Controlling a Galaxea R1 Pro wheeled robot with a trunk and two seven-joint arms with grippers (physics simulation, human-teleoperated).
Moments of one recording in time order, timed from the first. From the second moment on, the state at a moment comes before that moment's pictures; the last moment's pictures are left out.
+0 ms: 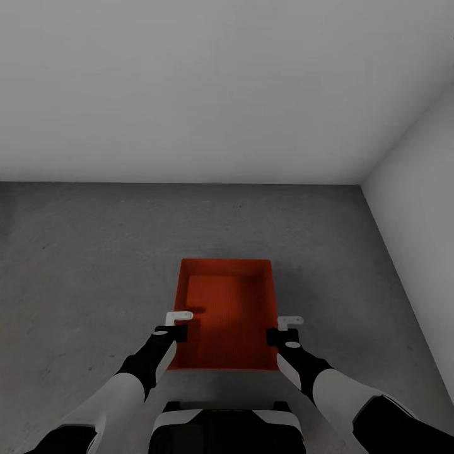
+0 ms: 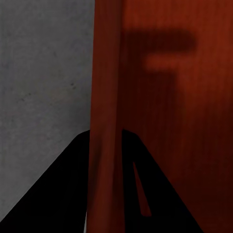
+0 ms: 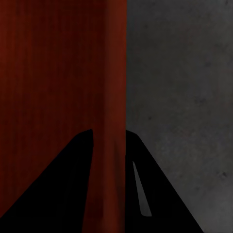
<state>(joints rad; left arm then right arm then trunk) -0.76 -0.13 0.02 -0.44 -0.03 0.24 0.19 -0.83 0.08 0.61 -0.19 -0.54 -0.07 -0.26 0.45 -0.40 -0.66</state>
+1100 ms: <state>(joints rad) -0.76 -0.13 0.02 -0.44 -0.02 0.24 0.19 -0.83 0.08 0.61 -0.19 -0.54 -0.07 -0.26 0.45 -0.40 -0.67</state>
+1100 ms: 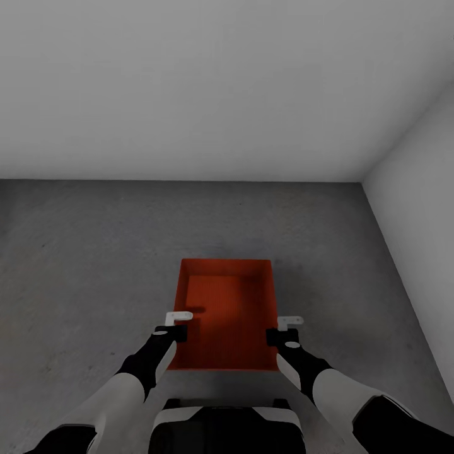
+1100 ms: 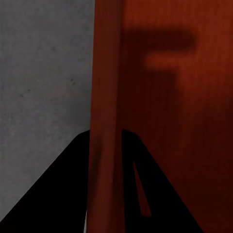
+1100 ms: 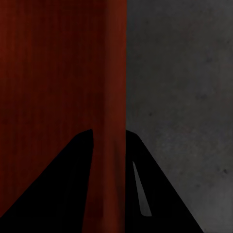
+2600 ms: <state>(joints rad) -0.76 -0.13 0.02 -0.44 -0.02 0.24 0.19 -0.83 0.08 0.61 -0.19 -0.54 -0.07 -0.26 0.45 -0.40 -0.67</state>
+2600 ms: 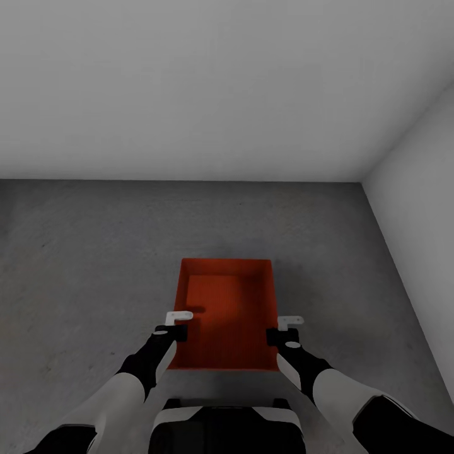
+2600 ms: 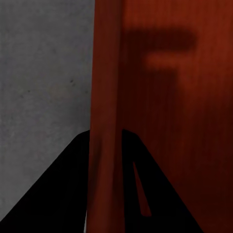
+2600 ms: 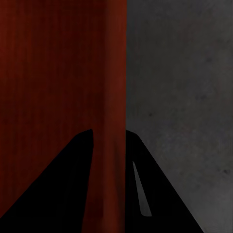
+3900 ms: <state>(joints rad) -0.76 -0.13 0.02 -0.43 -0.02 0.24 0.19 -0.83 0.08 0.61 -0.19 -0.54 -0.06 -0.26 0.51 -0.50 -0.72</state>
